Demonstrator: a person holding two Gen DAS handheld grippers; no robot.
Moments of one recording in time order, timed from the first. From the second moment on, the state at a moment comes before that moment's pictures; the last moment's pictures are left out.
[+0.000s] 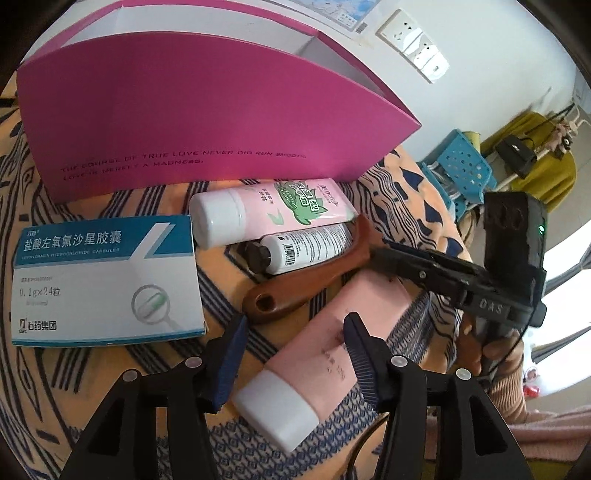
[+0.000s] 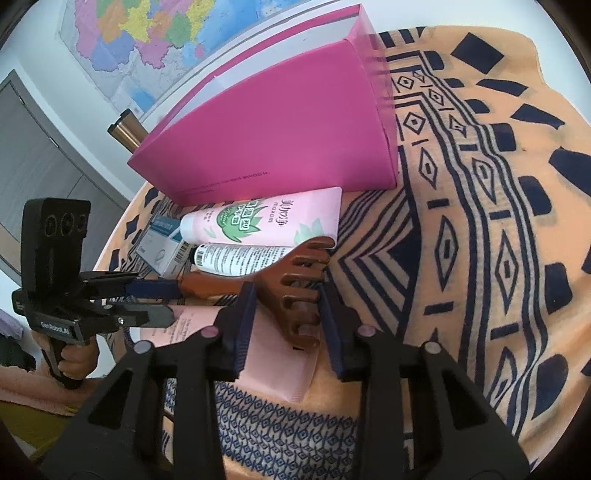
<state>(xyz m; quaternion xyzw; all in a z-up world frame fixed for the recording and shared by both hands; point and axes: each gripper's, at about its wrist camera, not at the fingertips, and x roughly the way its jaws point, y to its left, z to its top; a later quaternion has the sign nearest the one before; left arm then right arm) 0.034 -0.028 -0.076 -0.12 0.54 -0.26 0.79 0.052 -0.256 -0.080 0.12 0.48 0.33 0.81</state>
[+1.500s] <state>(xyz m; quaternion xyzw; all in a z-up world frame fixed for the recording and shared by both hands) 0.033 -0.045 -0.073 -0.10 0.52 -0.26 0.80 0.058 -0.269 -0.083 0.13 0.47 0.30 0.82</state>
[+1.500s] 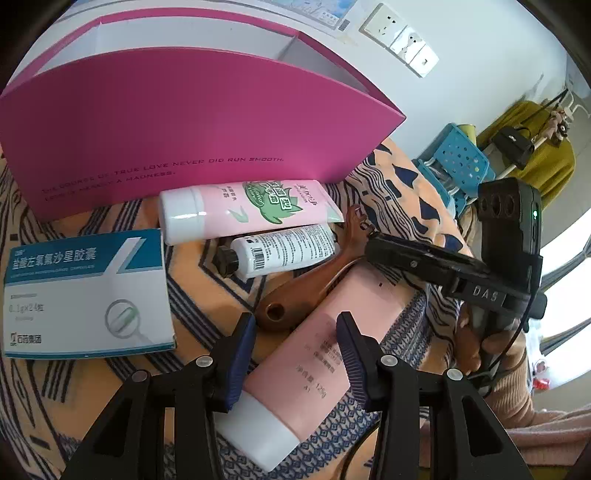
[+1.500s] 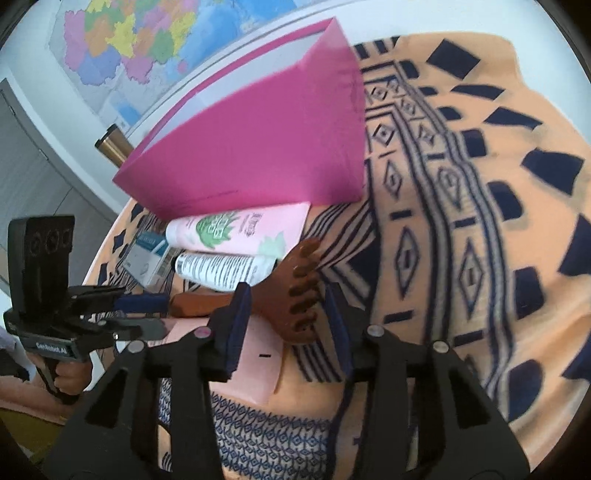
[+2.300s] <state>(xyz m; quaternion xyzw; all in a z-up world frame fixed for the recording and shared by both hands) 0.032 -0.037 -0.058 -0.15 0.51 -0.25 0.81 0.047 -0.273 -0.045 0.18 0.42 0.31 0.84</state>
